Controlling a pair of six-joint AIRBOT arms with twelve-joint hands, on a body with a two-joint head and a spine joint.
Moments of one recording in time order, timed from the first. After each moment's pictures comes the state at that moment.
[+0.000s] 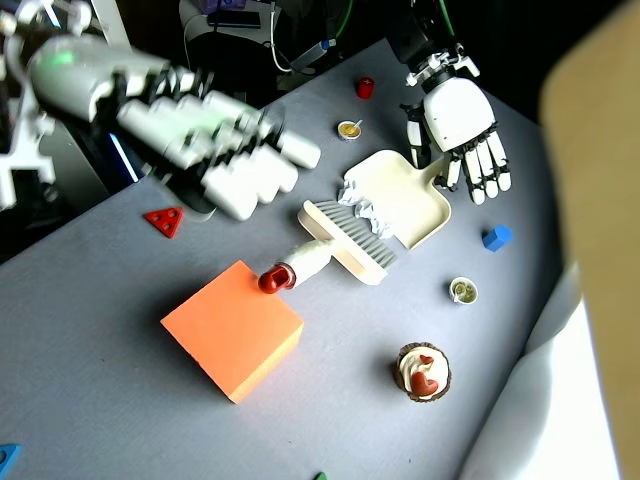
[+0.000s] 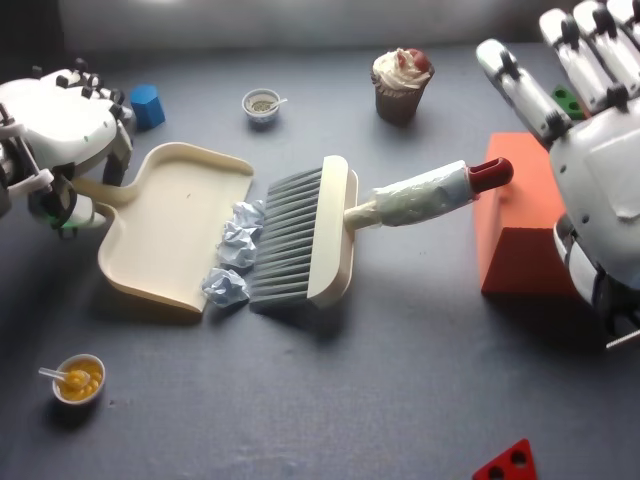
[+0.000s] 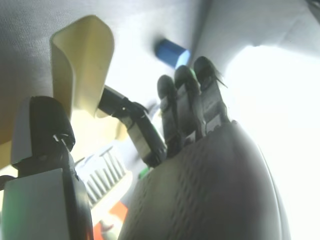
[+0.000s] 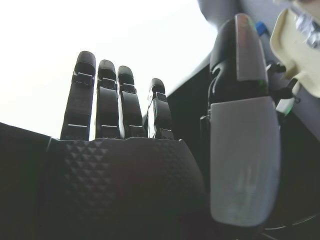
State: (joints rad) left arm 0.56 -1.09 1.36 -0.63 -0.43 1.70; right arm -0.46 -0.76 0.55 -2.31 -1.52 0.73
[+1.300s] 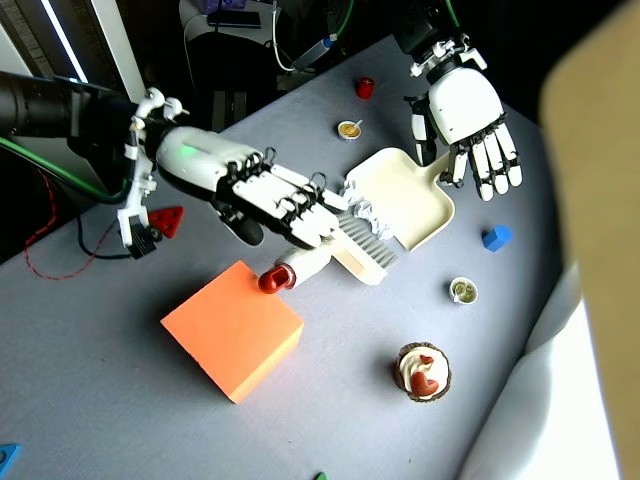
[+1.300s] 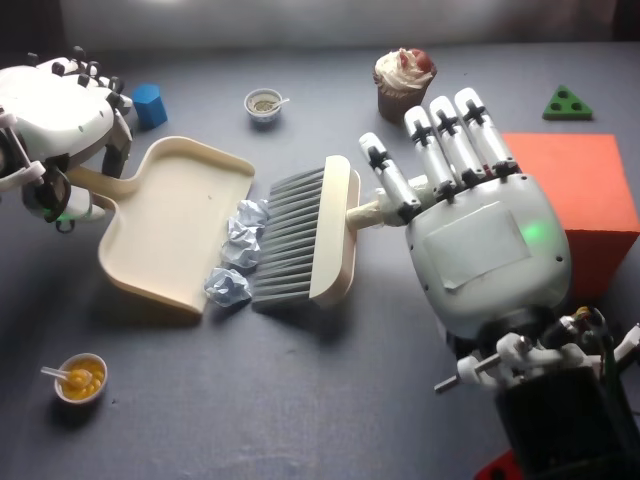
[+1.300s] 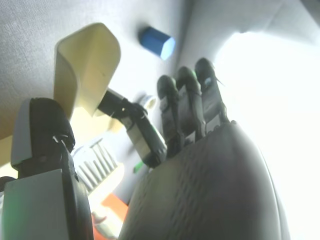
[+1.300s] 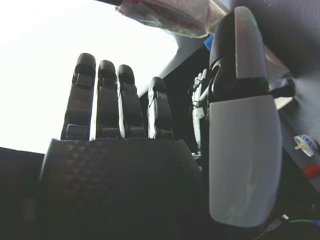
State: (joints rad) left arm 0.55 -1.05 1.31 -0.61 -0.44 1.69; right arm -0.52 -1.17 0.95 -2.40 -1.55 0.73
